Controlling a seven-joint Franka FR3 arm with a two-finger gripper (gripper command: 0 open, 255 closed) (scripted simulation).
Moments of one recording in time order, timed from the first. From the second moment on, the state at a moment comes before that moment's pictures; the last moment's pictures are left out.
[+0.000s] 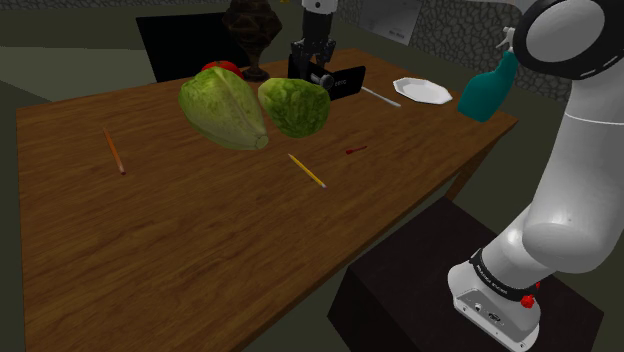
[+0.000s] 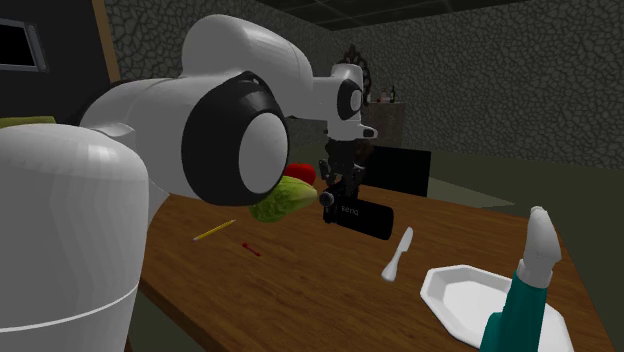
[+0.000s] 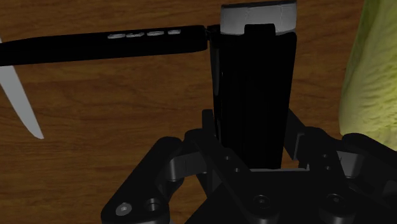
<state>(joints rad) 0.05 0.38 0.15 -1.32 -0.02 1.72 0.17</state>
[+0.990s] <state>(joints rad) 0.06 0.45 0.15 -1.02 -0.03 1.49 0.18</state>
